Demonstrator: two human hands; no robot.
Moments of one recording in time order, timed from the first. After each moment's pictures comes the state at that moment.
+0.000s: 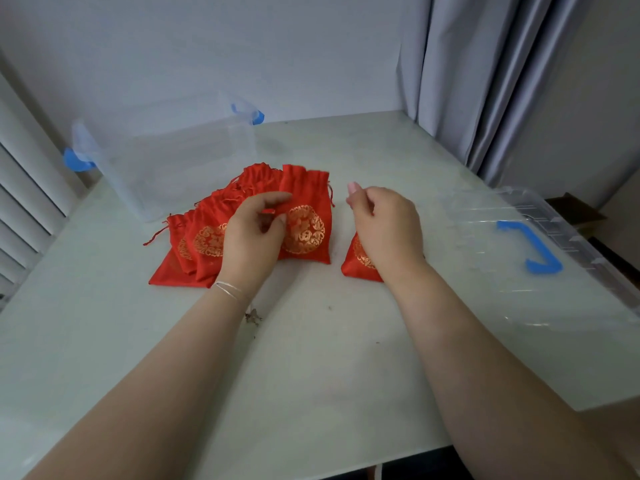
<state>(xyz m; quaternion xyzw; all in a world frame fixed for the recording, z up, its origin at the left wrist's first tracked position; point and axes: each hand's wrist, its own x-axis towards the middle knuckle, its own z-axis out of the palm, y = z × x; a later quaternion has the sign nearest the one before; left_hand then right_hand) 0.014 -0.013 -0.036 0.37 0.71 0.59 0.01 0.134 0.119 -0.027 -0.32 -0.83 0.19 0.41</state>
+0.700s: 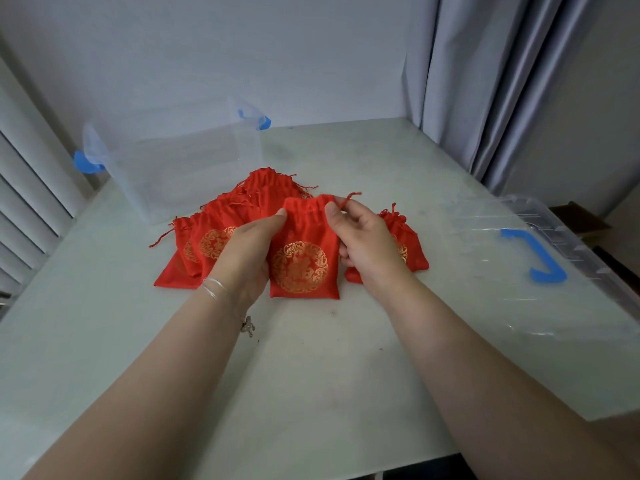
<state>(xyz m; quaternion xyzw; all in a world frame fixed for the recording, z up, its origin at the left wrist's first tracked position) 0.021 -0.019 -0.018 0.15 0.59 0.70 0.36 0.131 0.084 -0.021 -0.20 -0.64 0.67 0.31</state>
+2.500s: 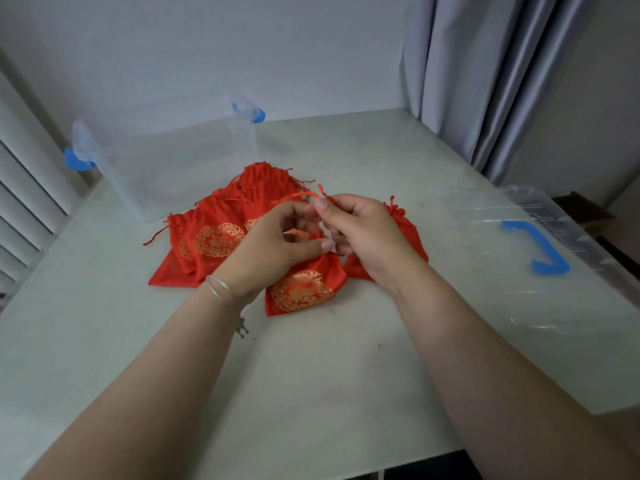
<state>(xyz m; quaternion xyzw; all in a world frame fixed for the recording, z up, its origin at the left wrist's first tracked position) 0.034 -0.022 -0.013 0.43 0.68 0.54 0.25 0.135 0.088 -0.009 -0.17 -0.68 0.67 0.26</state>
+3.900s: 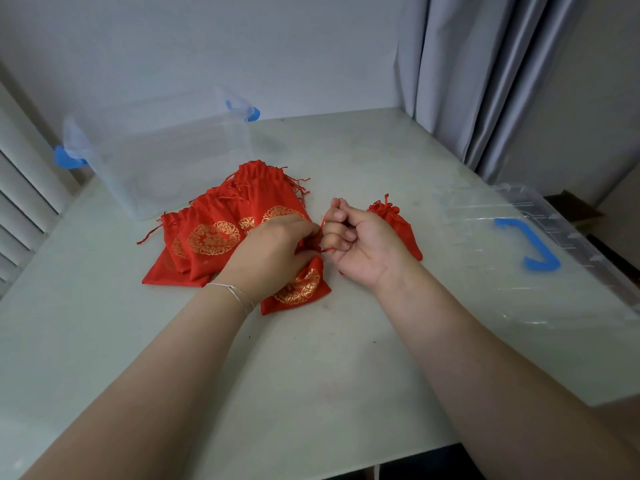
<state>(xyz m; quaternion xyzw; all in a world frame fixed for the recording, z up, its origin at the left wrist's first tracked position) 0.020 -0.010 -0.034 0.63 0.72 0.26 -0.09 0.125 0.096 -0.022 -0.18 -0.22 0.94 0.19</state>
